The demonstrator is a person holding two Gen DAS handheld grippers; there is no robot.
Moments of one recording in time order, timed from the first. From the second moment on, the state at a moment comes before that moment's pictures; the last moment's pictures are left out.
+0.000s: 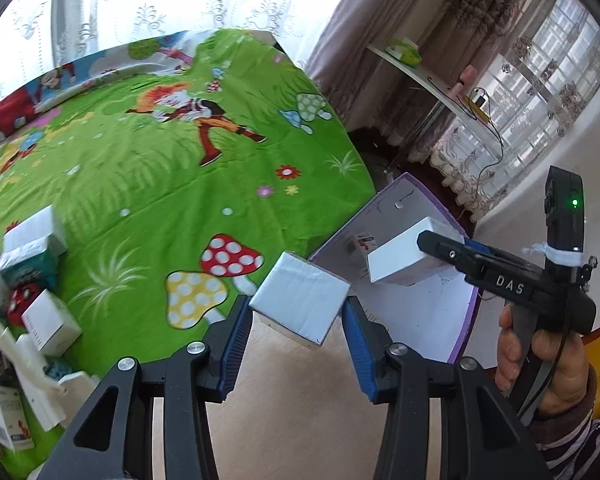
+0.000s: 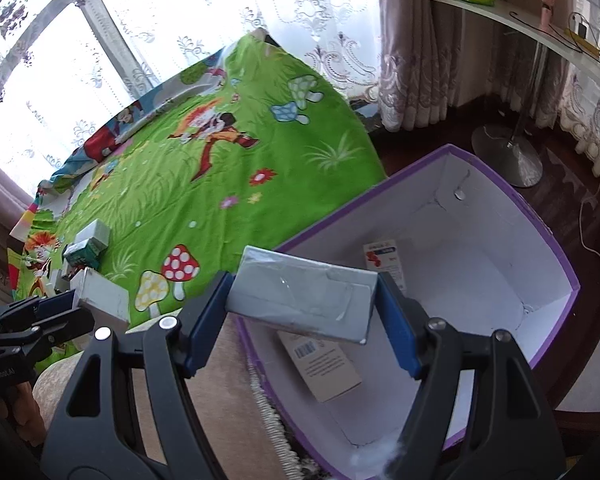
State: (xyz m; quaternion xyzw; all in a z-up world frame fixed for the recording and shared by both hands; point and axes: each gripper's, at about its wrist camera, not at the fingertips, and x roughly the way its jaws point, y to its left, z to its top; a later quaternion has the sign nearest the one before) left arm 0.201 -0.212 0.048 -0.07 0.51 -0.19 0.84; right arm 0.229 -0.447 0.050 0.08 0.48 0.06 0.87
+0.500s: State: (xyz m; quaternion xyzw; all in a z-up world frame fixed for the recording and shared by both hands) left arm 0.245 -0.292 0.040 -0.04 0.51 -0.24 0.83; right arm 0.227 -0.485 0.035 0.08 0.50 0.01 0.86
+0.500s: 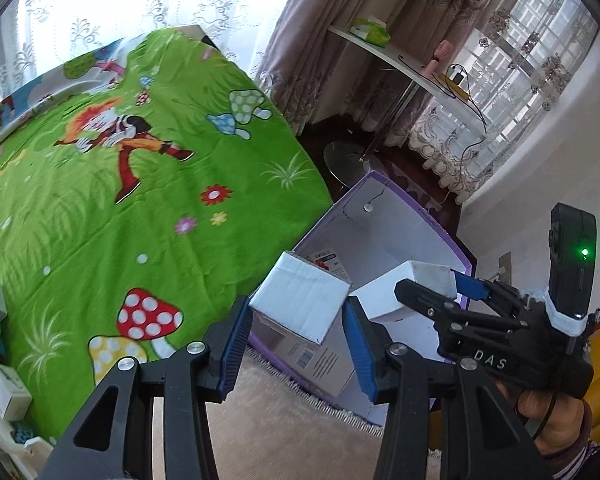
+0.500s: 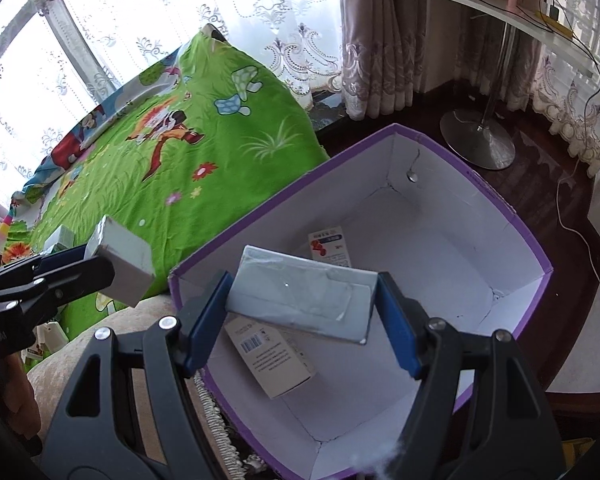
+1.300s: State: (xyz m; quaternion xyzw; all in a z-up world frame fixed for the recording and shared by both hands) left arm 0.232 -0.254 0.045 -0.10 0.50 -0.22 0.83; right arm 0.226 -0.481 0.034 0.09 0.51 0.02 0.85
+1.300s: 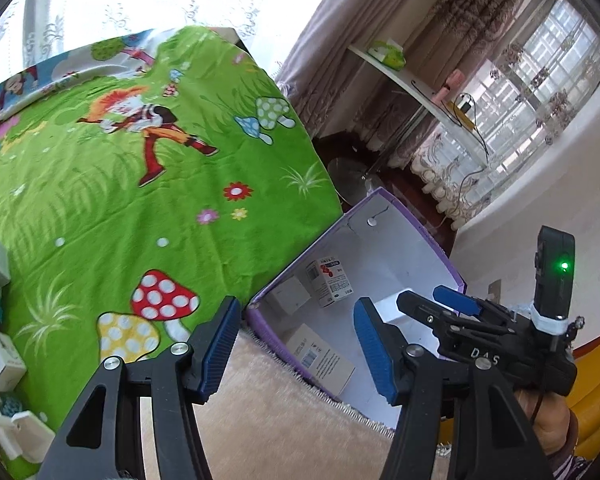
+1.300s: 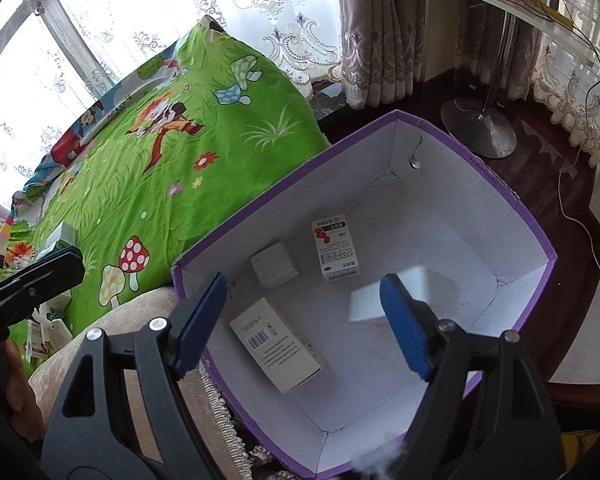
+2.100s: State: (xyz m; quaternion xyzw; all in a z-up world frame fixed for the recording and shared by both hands) left arm 0.160 -0.124 0.050 -0.23 0.45 -0.11 0.85; right arm 0.218 -0.381 0.044 0.04 0.52 0.13 0.84
